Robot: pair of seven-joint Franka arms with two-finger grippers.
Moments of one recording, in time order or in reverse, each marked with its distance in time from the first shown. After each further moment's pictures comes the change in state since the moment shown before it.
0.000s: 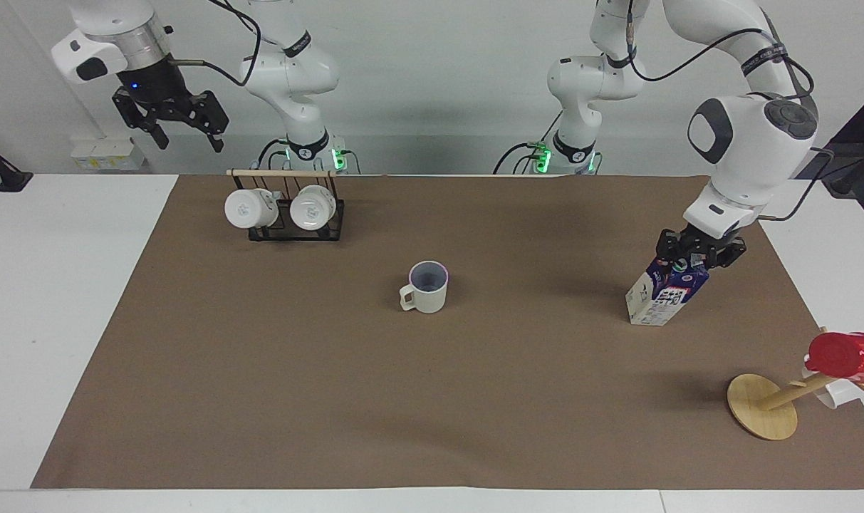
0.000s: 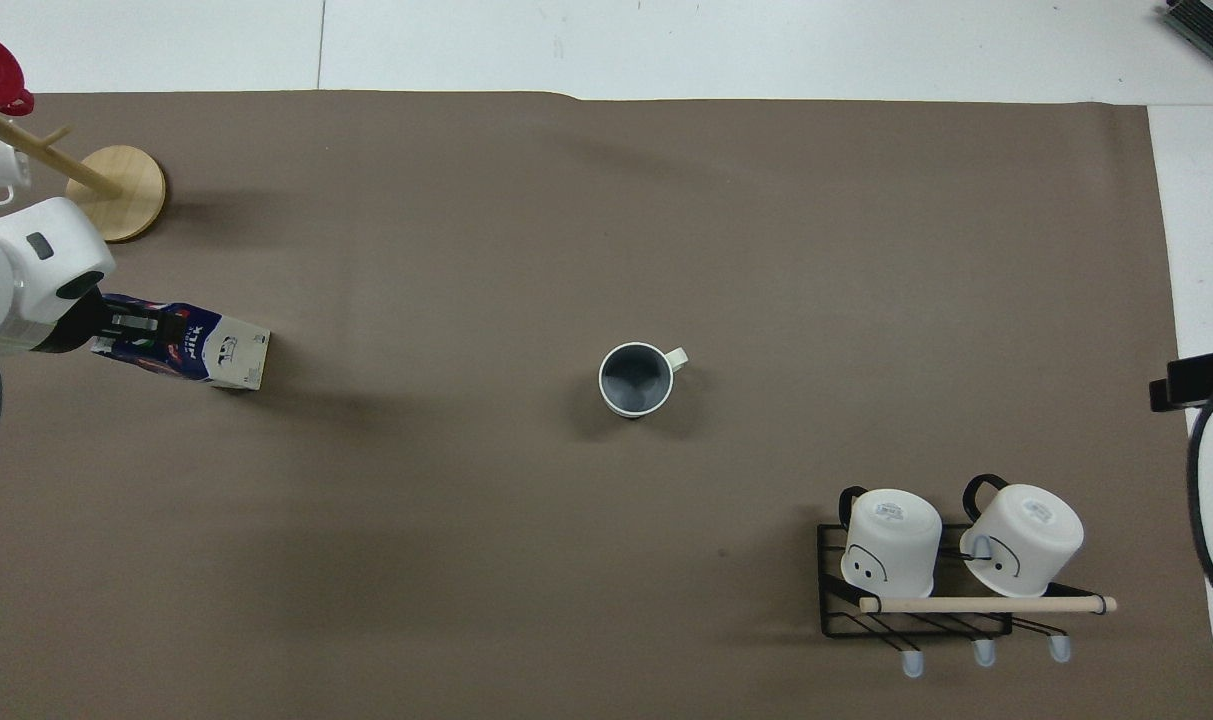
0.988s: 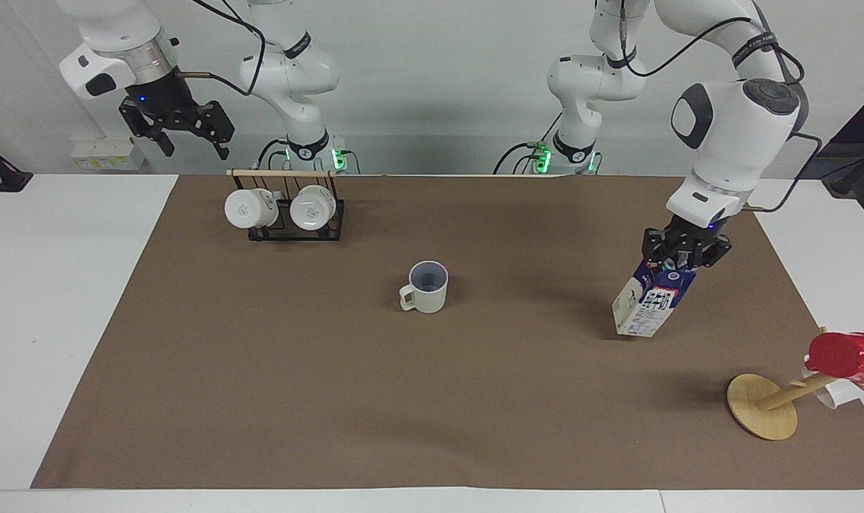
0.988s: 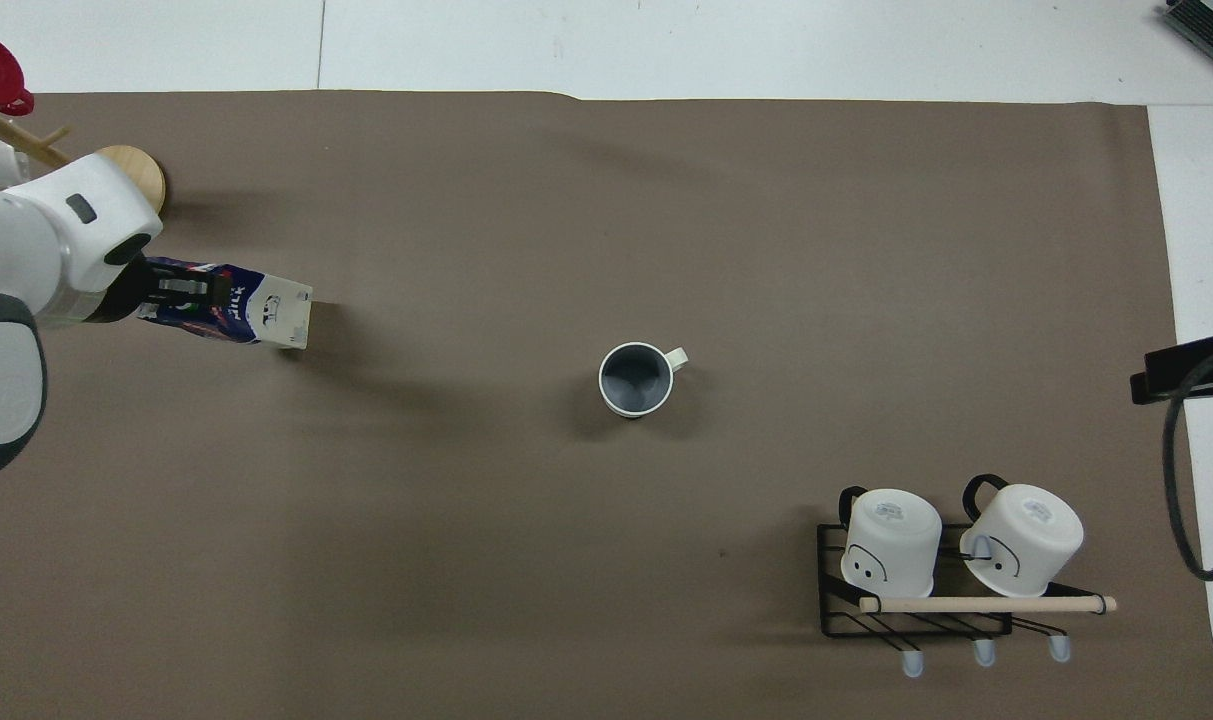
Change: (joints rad) left arm -0.112 -0.006 -0.020 0.078 0.000 0.010 -0.194; right arm 0.001 0.029 0.007 0.018 0.001 -0.003 0.004
